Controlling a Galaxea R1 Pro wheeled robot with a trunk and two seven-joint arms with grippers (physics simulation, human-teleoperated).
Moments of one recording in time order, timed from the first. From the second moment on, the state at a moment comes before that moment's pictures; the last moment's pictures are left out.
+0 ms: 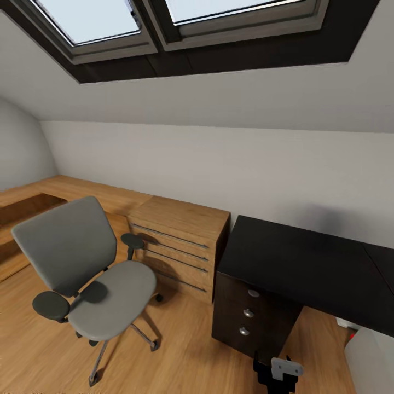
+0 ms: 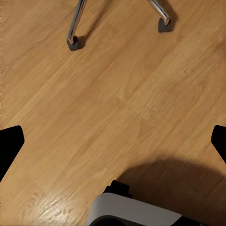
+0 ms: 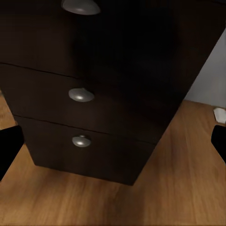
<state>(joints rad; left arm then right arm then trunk) -0.02 -0.02 -0.29 -0.41 0.40 -0.37 0.37 -0.44 0.07 0.33 0.00 -0.24 -0.82 -0.39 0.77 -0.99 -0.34</state>
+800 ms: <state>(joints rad) -0.02 -0.01 -0.28 -0.40 0.40 -0.52 0.37 -0.30 0.03 0.33 0.02 -0.20 -0.86 -0.39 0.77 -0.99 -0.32</state>
